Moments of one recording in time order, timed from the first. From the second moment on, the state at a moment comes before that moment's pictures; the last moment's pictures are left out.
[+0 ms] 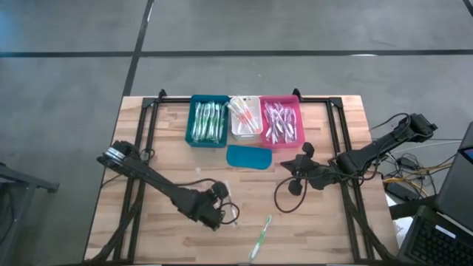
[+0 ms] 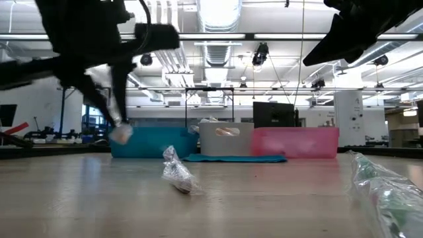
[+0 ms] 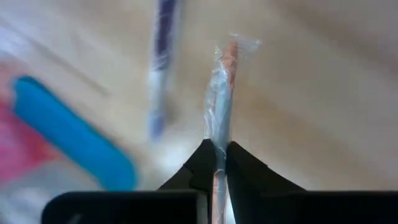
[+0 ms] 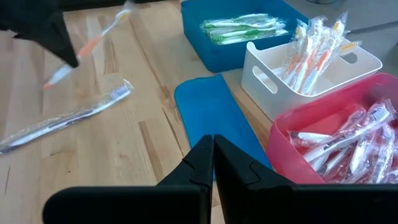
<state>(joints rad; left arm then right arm) -0.53 1.83 1.29 -0.89 -0.44 0.52 0.45 1.08 0.63 -0.27 0.73 0.52</state>
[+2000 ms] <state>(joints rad) 0.29 1.90 1.47 -0.30 -0.34 1.45 -0.03 0.75 0.63 -0.28 0.66 0.23</state>
